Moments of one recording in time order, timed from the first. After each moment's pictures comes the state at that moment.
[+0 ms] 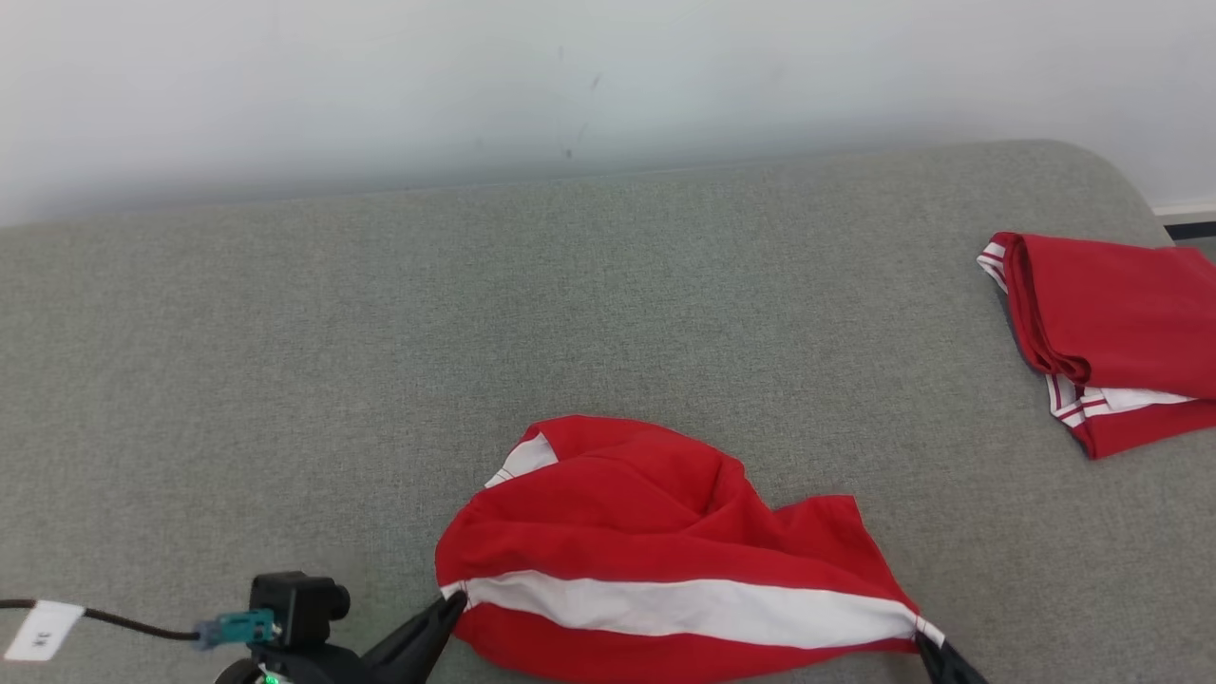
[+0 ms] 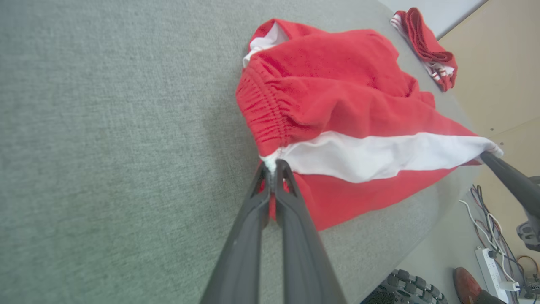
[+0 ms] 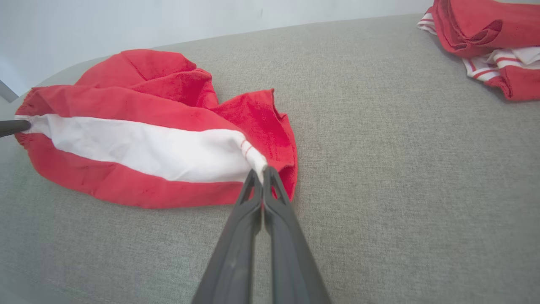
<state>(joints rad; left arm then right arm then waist) -0.18 0.48 -0.59 0.15 -0.93 -0.12 0.13 0.16 -0.39 0.32 0.16 0.45 0.13 -0.26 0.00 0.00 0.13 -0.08</state>
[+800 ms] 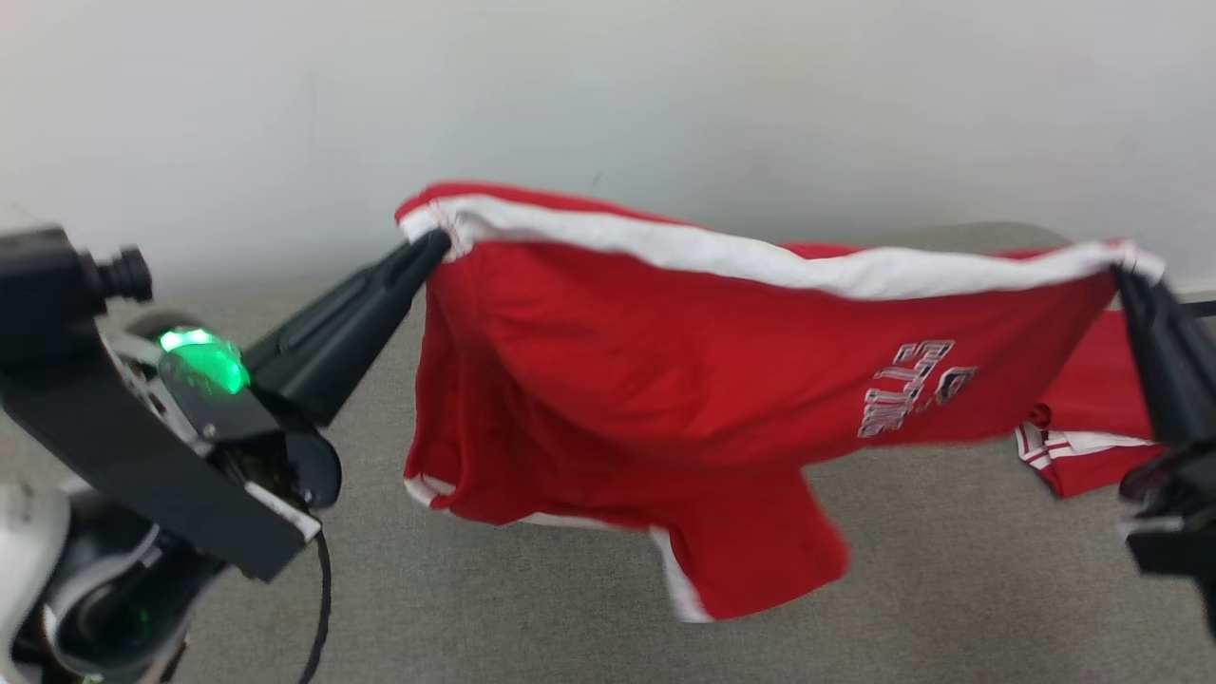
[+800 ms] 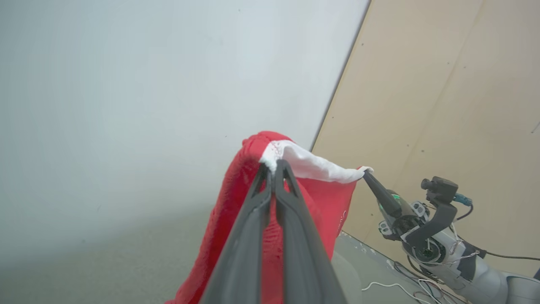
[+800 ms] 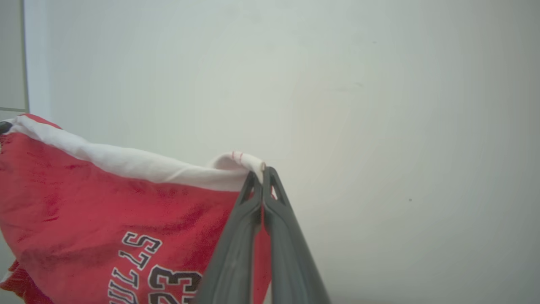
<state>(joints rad) -0.50 0.61 -0.40 -0.35 -1.27 -0.13 0.24 -0.11 -0.65 0.16 -0.21 0.71 0.13 -0.25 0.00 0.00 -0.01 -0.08</state>
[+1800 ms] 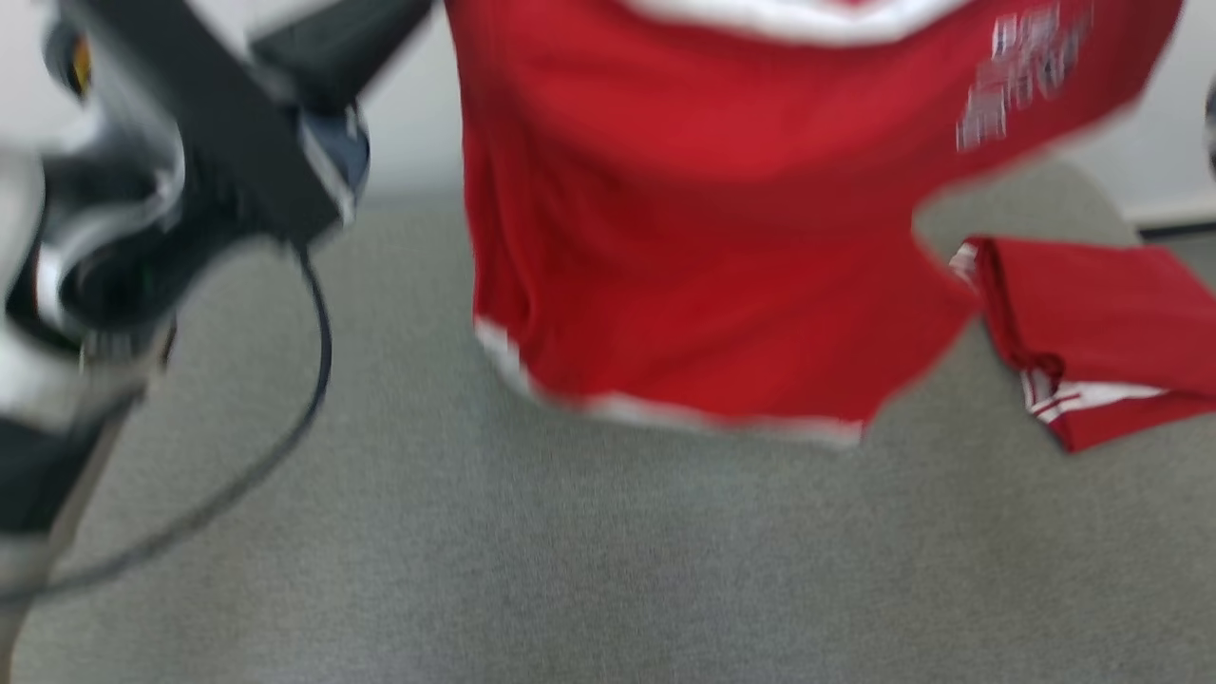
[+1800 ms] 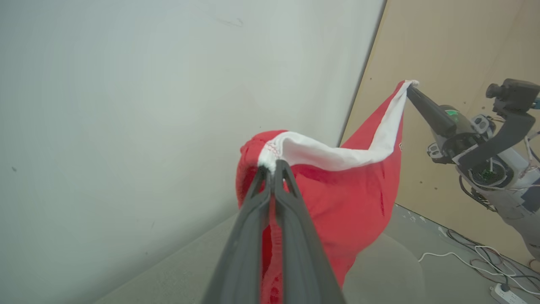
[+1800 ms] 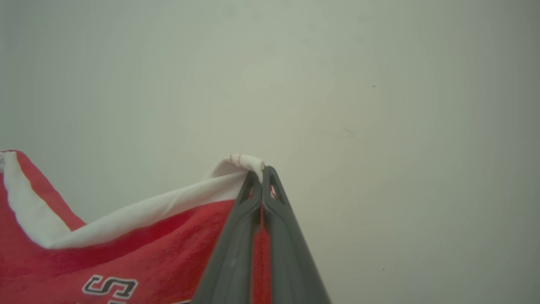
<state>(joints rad) -1.09 0.53 -0.53 0.03 -1.21 -0.12 0.47 -0.93 -0.74 0.39 0.11 0.81 0.13 -0.02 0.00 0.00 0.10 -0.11</state>
